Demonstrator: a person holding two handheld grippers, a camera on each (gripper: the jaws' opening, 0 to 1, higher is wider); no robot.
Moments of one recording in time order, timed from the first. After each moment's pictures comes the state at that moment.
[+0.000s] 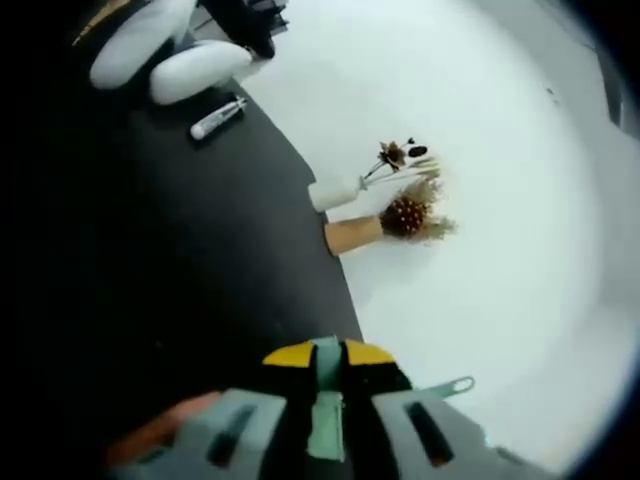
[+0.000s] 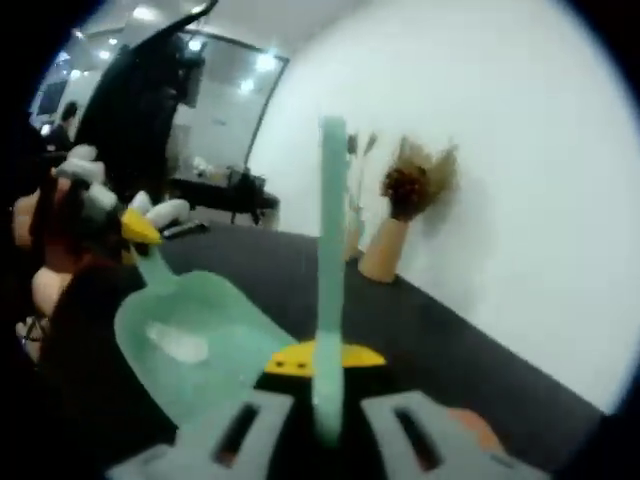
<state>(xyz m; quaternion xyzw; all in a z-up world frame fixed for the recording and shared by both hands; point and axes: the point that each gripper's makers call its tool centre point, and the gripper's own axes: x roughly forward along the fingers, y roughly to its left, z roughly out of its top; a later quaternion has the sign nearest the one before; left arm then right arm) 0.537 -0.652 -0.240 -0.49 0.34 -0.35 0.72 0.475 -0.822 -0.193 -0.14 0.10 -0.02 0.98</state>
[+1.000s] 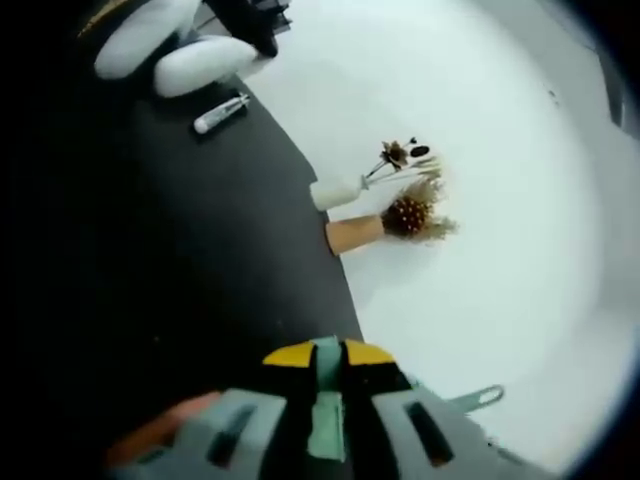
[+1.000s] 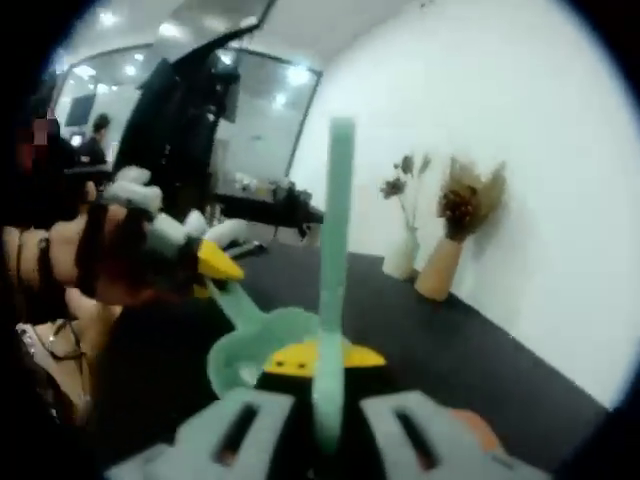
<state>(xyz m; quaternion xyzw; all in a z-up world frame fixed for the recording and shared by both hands) 0.536 -0.654 -0.242 -0.49 0.35 -0.35 0.72 0.462 -0.746 -0.196 -0.16 0.09 0.05 0.98</state>
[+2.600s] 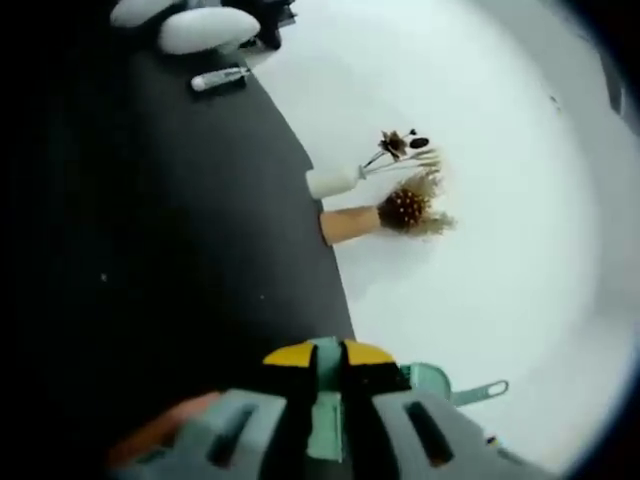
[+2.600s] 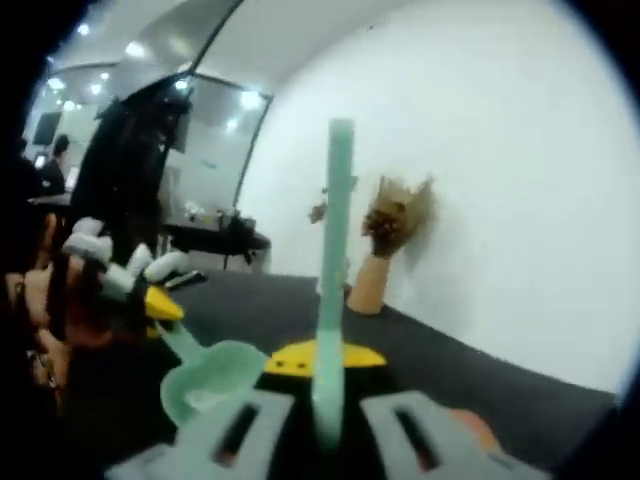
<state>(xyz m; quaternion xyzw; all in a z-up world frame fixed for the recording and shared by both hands) 0.521 -0.688 -0.245 -0.52 0.35 -0.35 0.70 0.427 -0.850 -0.149 -0.12 0.04 -0.10 0.99</state>
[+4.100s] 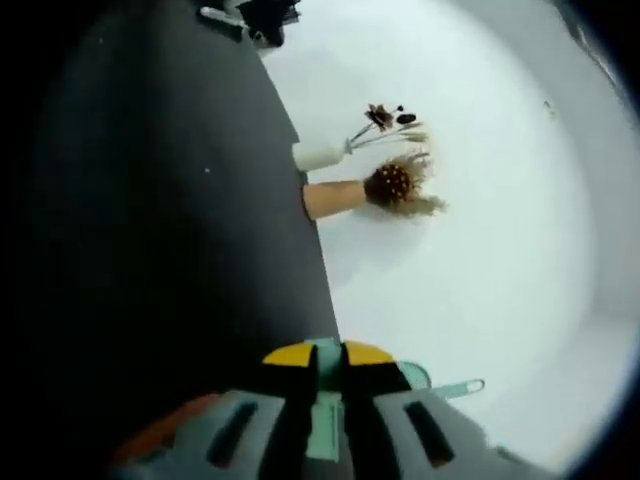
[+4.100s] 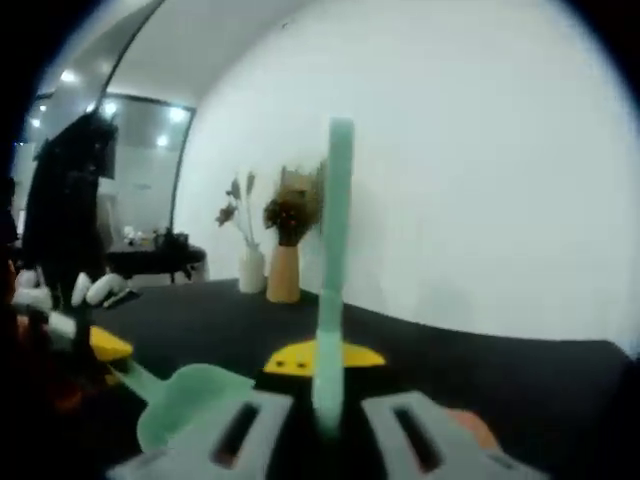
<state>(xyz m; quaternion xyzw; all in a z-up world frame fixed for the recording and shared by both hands) 0.461 -0.766 -0.242 -0.54 0.32 -0.34 0.70 0.388 -0.951 -0.162 -0.04 0.03 -0.22 0.97</state>
